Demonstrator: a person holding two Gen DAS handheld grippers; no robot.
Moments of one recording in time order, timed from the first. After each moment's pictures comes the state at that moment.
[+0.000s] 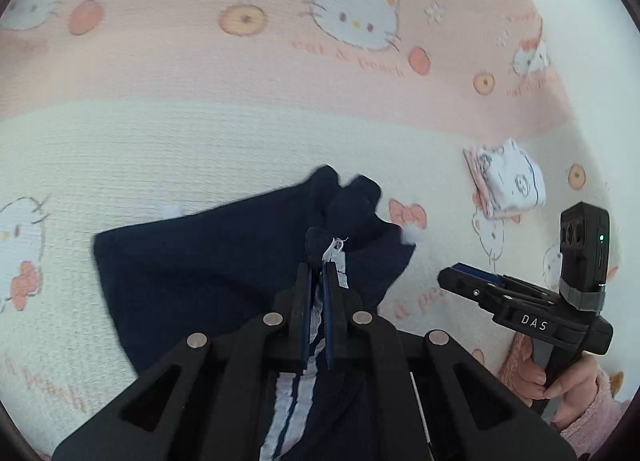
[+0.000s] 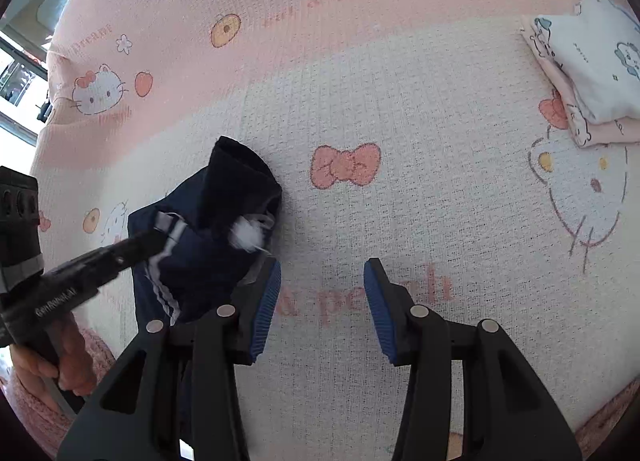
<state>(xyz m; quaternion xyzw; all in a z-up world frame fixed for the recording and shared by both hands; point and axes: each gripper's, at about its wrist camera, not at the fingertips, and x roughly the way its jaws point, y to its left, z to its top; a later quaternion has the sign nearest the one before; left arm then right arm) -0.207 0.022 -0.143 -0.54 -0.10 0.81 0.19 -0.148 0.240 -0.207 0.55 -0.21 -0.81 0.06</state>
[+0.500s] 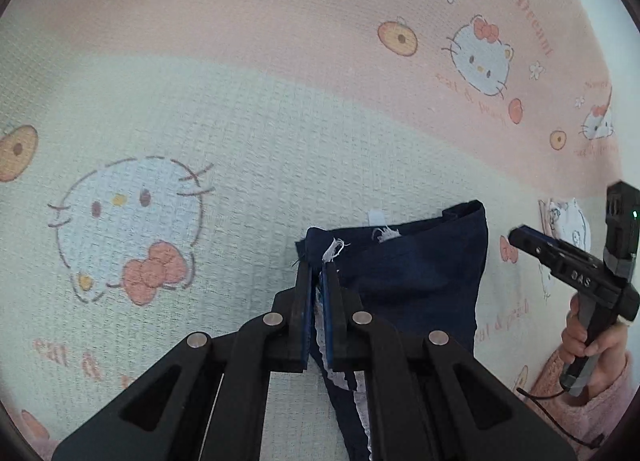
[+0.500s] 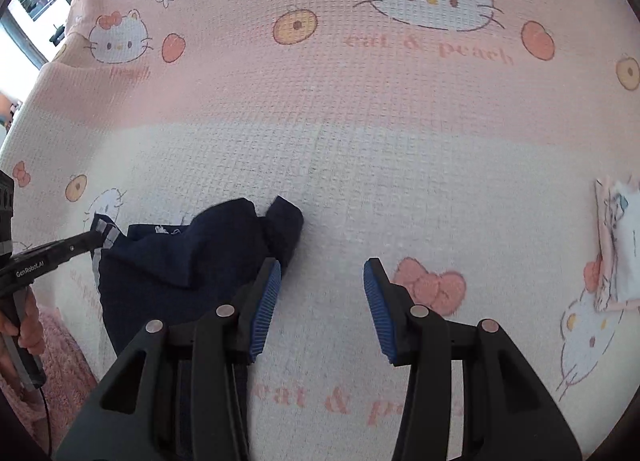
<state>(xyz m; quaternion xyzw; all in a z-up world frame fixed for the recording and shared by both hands) -0.228 -0.096 -0.175 -0.57 -0.14 0.80 0.09 -0.237 0.168 -0.188 0.55 -0.06 -0.82 0.10</state>
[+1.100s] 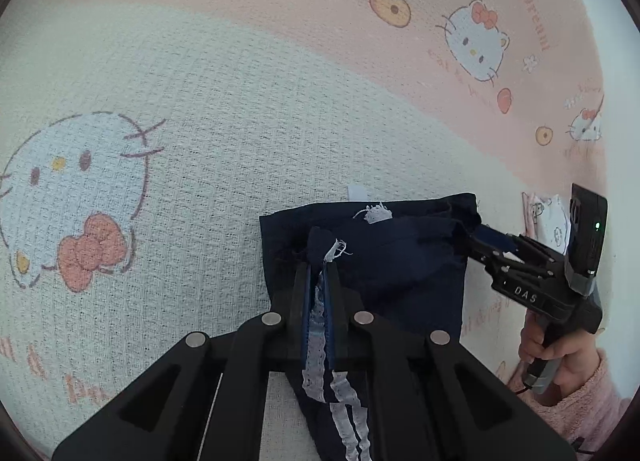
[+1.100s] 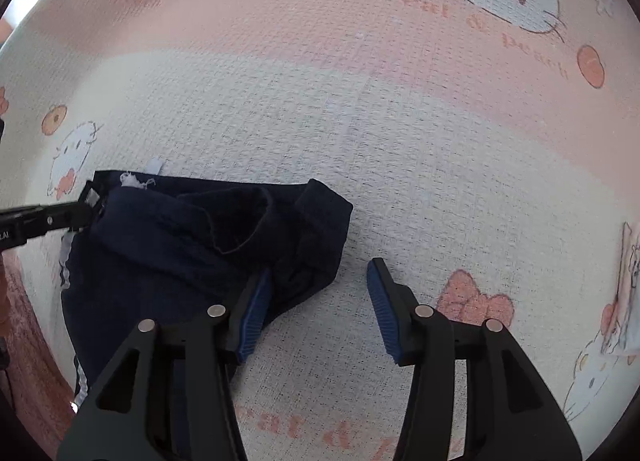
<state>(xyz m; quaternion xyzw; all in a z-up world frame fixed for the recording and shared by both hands) -0.239 -0.083 -0.189 -0.60 -0.17 0.77 0.13 -0.248 0.137 -0.231 0.59 0.02 -0.80 0.11</state>
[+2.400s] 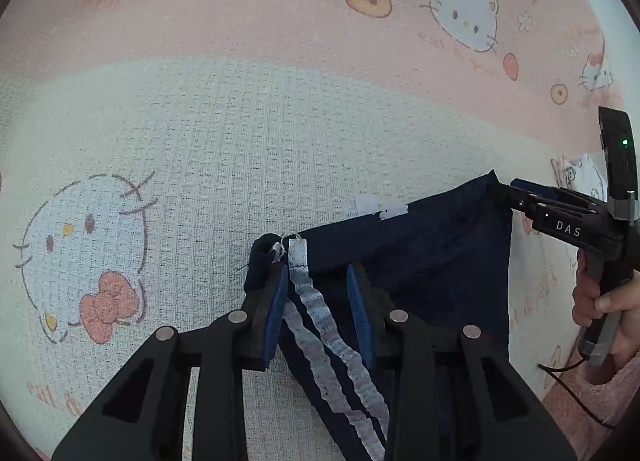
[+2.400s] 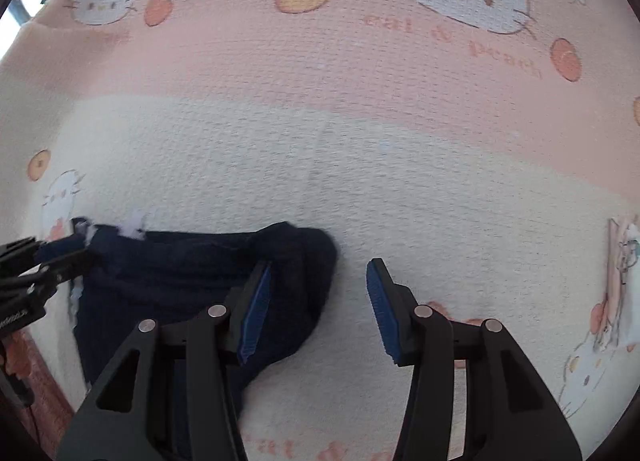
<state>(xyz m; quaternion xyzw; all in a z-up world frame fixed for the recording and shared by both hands) -0.265 -0.061 -0.174 -0.58 -0.08 0.80 0.12 -0.264 0.143 -0.221 0.57 -0.02 -0.82 0.06</state>
